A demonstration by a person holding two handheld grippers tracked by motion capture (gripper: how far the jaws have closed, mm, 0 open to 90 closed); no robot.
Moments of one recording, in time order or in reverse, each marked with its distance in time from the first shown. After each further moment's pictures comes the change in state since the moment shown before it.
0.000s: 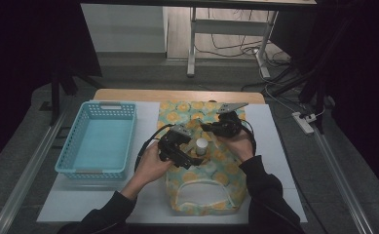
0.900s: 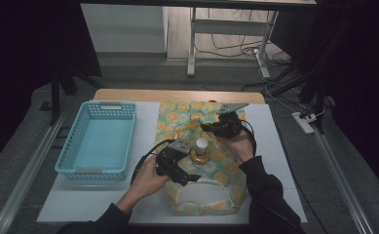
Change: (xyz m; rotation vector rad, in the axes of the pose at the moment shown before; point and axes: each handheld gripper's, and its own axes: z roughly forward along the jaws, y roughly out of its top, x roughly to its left) left arm -0.023 -0.033 0.014 0.028 -0.006 0.035; right arm 0.003 0.001 -0.002 -0.005 0.002 -0.007
